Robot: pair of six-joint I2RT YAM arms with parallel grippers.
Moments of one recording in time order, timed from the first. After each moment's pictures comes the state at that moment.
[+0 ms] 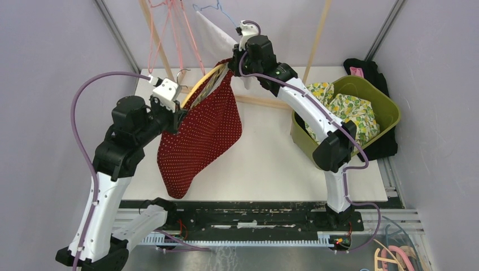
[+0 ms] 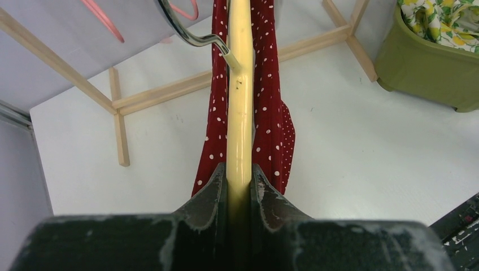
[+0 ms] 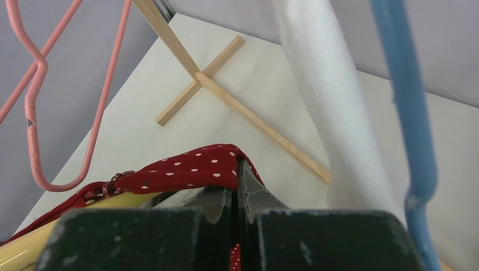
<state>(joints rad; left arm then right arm) -0.33 0.89 1.36 -0.77 0.13 0.17 0.63 2.06 2.19 -0.42 0.02 0.27</state>
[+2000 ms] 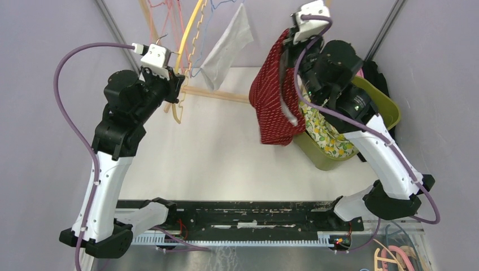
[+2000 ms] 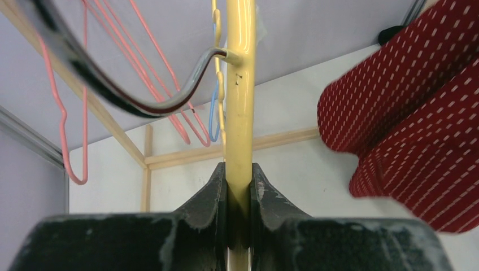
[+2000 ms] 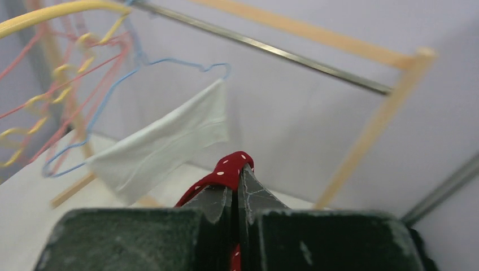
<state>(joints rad) -0.33 1.08 1.59 -0.60 0.05 0.08 0.82 1.44 1.99 -0.40 0.48 -0.20</state>
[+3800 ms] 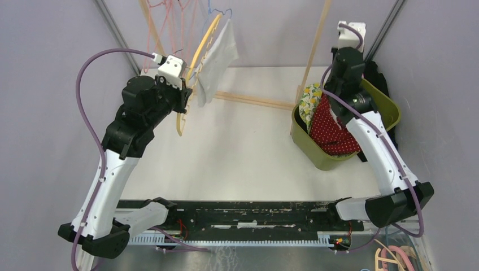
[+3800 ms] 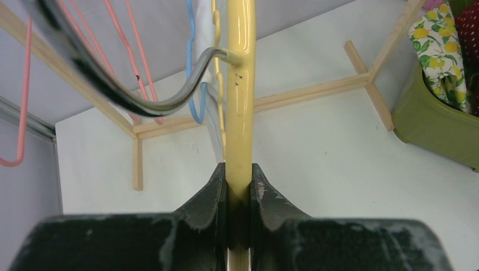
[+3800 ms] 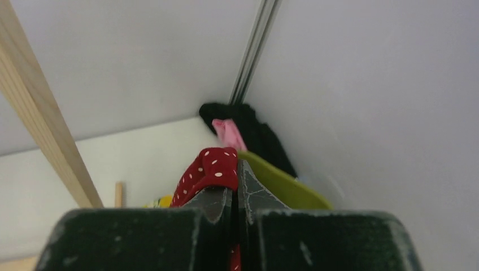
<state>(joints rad) -0.41 1.05 1.49 -0.65 -0.02 0.11 0.31 1.37 1.58 -0.17 0.82 -0.27</state>
